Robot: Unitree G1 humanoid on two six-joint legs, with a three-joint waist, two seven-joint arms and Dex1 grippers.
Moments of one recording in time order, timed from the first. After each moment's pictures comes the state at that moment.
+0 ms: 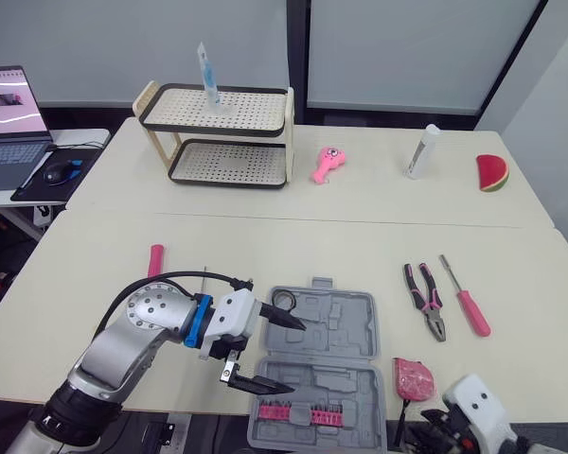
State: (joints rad) left arm -0.17 0.77 -0.23 -0.38 -0.45 0.28 -1.37; right arm 0.84 -0.68 -0.21 -0.99 0.38 0.90 0.63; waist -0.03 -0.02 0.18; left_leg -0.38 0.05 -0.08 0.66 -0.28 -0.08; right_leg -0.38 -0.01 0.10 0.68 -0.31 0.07
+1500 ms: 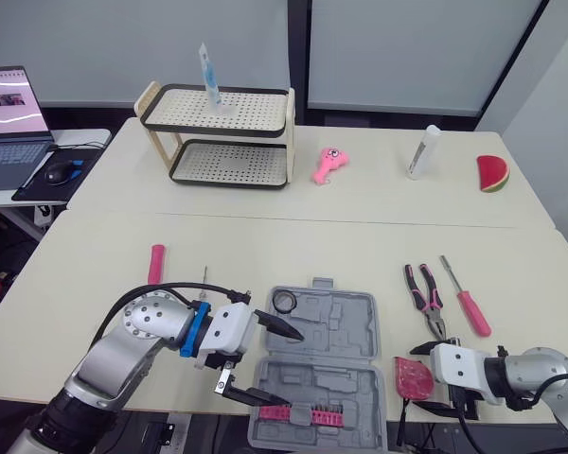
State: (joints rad) left arm -0.13 0.78 -0.24 -0.37 -0.41 0.18 -1.41; right arm 0.26 -0.95 0.13 -0.28 0.01 0.06 1.04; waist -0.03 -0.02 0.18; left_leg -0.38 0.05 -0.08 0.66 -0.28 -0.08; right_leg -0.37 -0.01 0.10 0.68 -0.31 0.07
